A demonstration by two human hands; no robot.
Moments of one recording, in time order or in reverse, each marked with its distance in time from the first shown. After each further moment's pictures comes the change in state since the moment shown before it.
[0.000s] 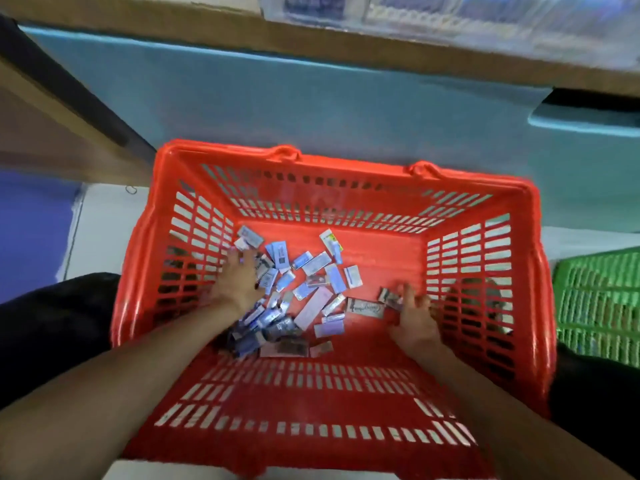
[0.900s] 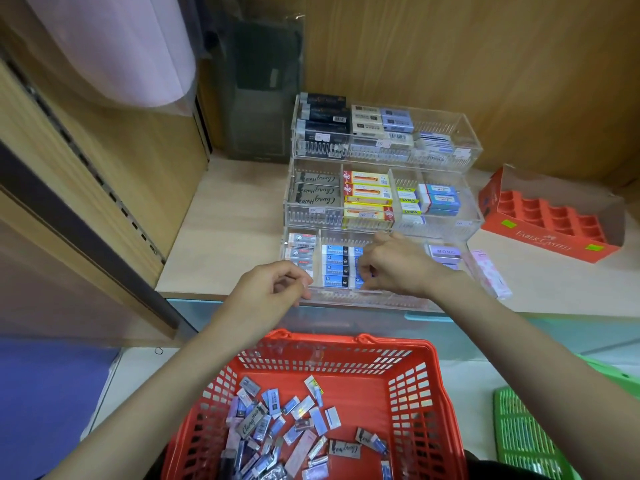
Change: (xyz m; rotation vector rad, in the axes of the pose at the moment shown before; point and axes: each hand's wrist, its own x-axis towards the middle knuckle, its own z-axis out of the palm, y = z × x) left_hand -0.151 0.170 -0.296 -0.694 0.244 0.564; right_hand -0.135 -0.146 -0.371 -0.667 0.571 -0.902
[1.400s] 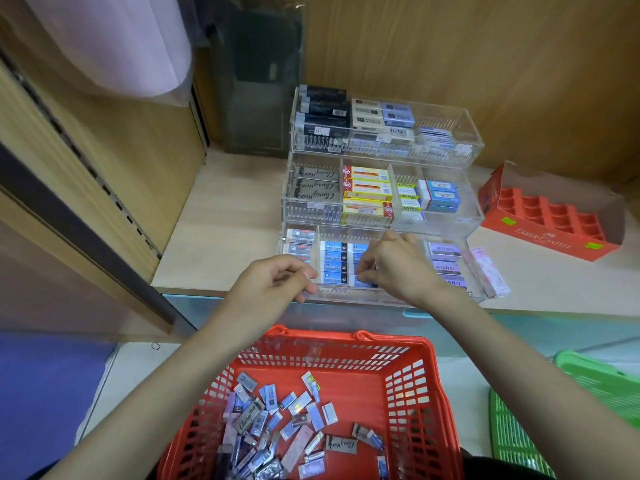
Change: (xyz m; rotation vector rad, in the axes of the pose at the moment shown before) left_hand -0.003 0.012 0.005 -0.126 0.016 -0.028; right_hand -0.010 -0.014 0.003 0.214 0.141 0.247
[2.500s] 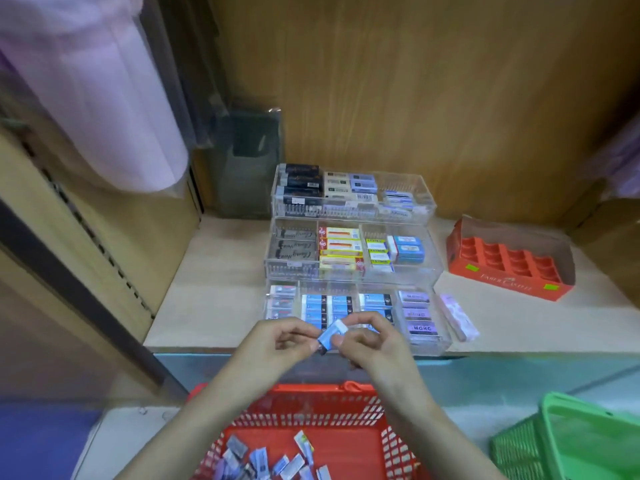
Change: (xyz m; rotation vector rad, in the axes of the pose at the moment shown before) left_hand -0.007 0.018 0.021 -0.075 -0.109 0.089; right_hand -0.082 -0.058 -0.024 1.543 0.255 0.418
